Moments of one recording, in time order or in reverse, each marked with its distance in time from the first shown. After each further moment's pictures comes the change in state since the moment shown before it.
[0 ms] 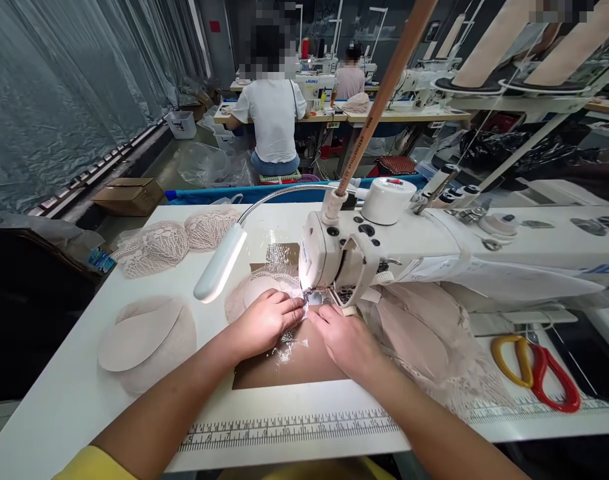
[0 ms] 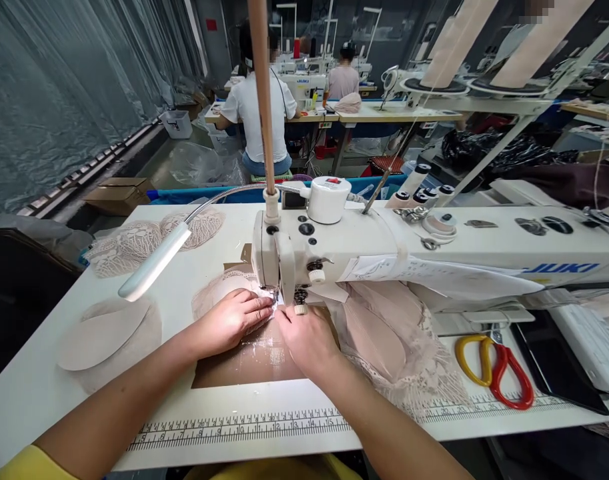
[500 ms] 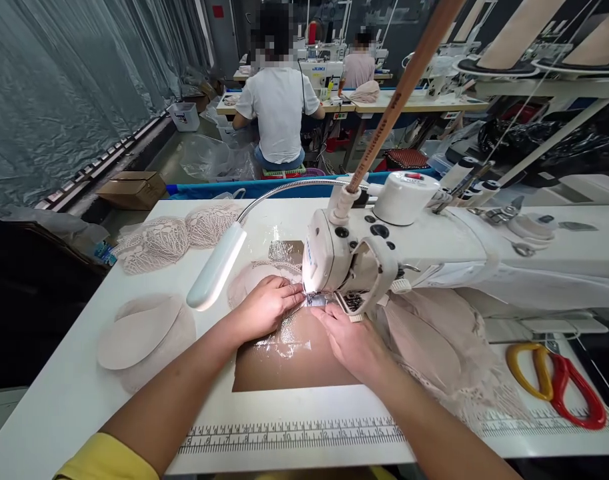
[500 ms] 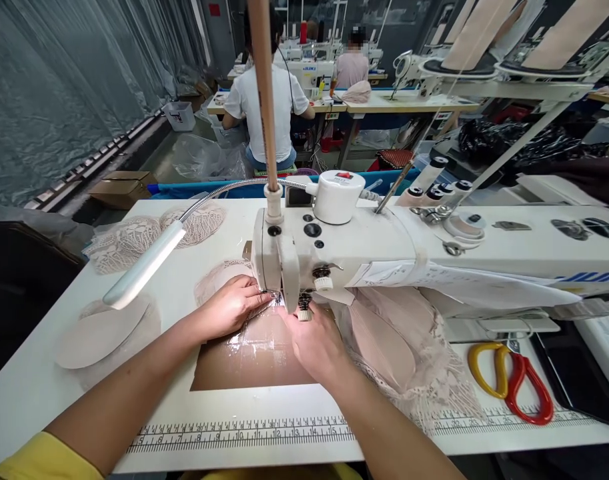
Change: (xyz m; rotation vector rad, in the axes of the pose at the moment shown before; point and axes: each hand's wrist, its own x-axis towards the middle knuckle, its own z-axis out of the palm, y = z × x) left_hand 0.012 -0.021 -0.003 -0.027 -0.024 -0.082; right_hand -0.003 0.015 0.021 0.136 0.193 0.017
